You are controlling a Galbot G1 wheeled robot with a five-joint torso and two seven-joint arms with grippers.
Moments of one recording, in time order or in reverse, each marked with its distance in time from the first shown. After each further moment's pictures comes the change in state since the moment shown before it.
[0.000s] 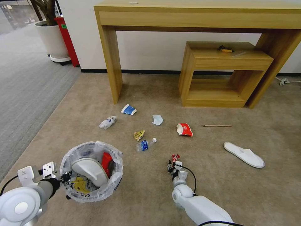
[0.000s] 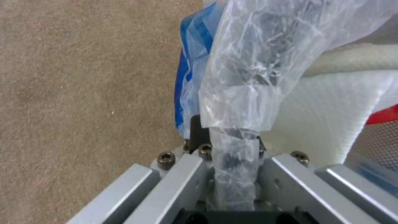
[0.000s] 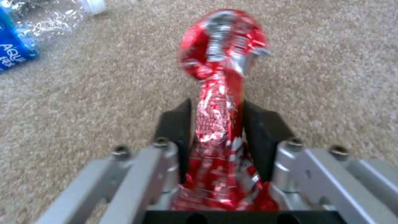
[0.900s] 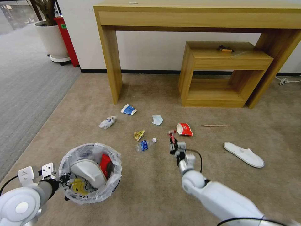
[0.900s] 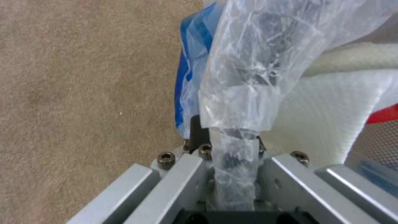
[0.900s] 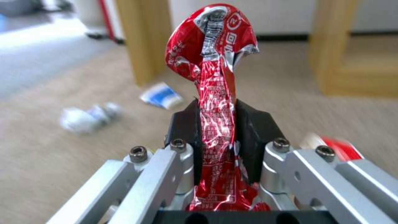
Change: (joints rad) left arm 0.008 0.010 0.002 0.011 0.017 0.000 0.001; right arm 0.007 -0.220 -0.045 0.371 -0.110 0.028 0.022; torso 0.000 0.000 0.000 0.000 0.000
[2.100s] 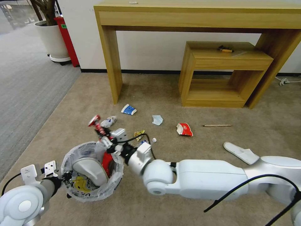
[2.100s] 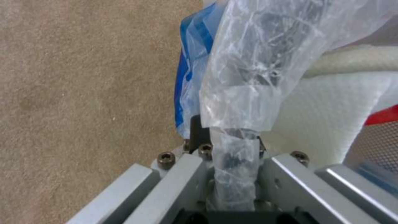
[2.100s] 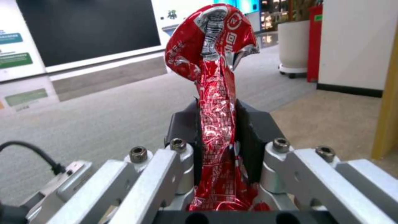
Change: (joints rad) left arm -0.029 0.002 0.024 -0.006 0.003 0.000 -0.007; right arm 0.667 0.100 -0.705 0.568 0.193 -0.040 0.094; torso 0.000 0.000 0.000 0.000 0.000
